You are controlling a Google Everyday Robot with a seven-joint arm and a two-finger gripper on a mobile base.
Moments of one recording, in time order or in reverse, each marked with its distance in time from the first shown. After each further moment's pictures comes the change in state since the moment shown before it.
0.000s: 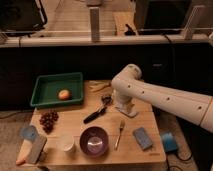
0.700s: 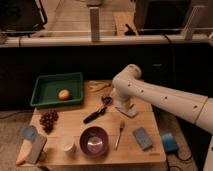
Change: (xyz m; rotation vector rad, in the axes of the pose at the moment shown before) arm 0.006 -0.019 0.016 0.044 -0.021 -0.044
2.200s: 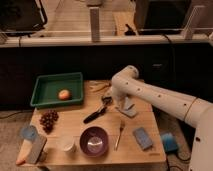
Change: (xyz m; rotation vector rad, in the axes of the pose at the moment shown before) arm -0.003 -0.030 0.039 0.056 -0.081 -0.056
